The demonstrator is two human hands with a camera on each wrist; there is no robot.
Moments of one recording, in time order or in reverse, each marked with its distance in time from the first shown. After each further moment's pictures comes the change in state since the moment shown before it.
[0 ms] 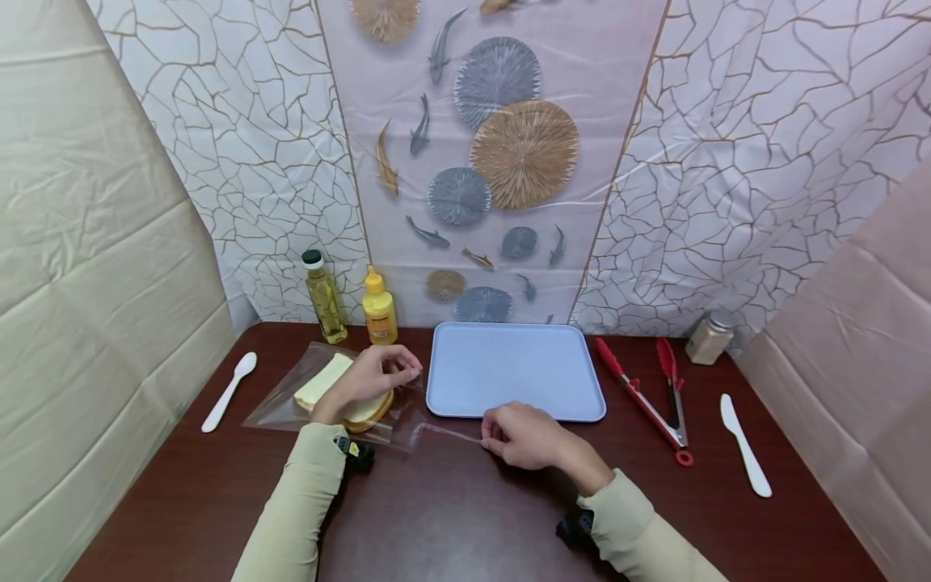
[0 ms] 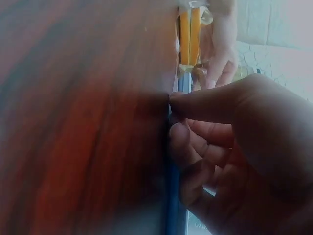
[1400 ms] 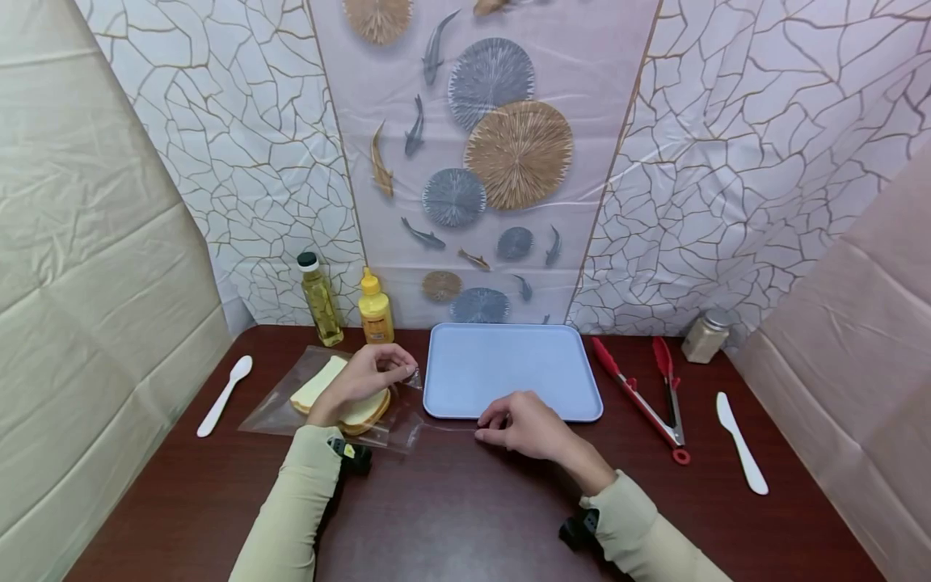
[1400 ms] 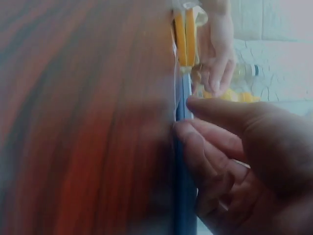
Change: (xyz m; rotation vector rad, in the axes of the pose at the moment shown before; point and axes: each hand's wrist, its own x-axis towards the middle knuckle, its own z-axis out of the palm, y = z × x) left_hand 0.001 0.000 -0.002 -0.139 0.024 -0.029; right_hand 0.002 0.017 0.004 0.264 0.155 0.009
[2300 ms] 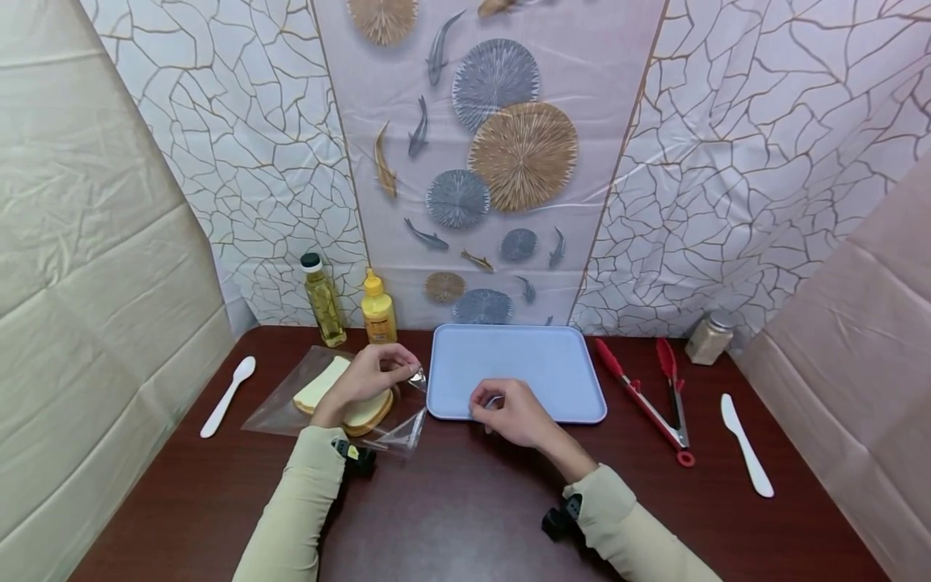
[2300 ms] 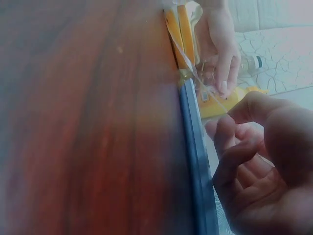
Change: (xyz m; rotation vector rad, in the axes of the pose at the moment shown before) left_hand 0.001 0.006 0.002 0.042 0.035 0.021; right_hand 0.027 -0.005 0.012 0.248 0.149 0.013
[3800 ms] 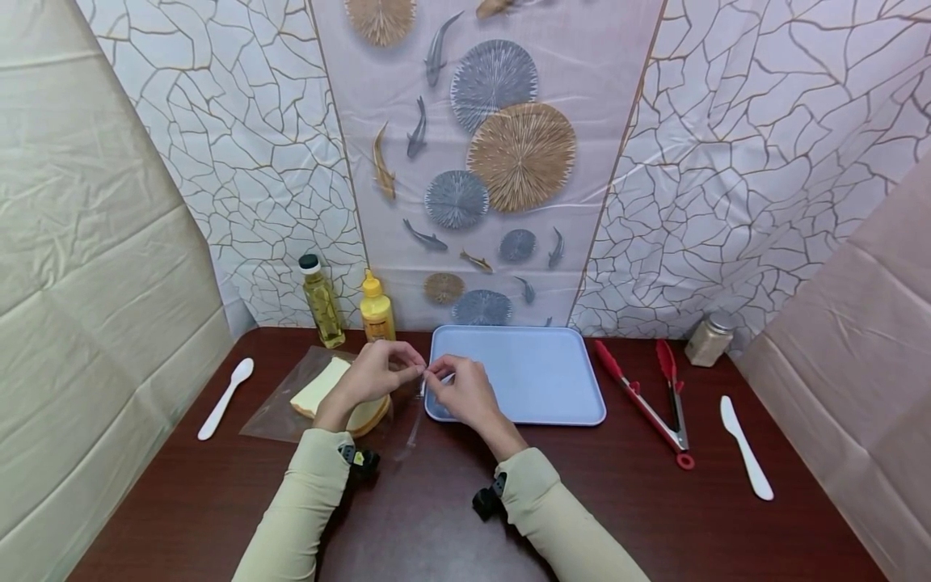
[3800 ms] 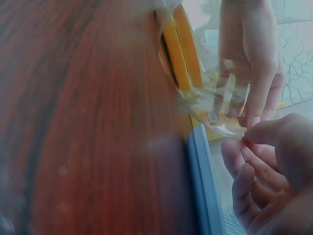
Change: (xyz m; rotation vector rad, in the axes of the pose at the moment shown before) left_hand 0.001 0.040 0.001 0.143 -0.004 -0.013; right_hand 0.066 -0.021 0.055 -0.081 0.234 0.026
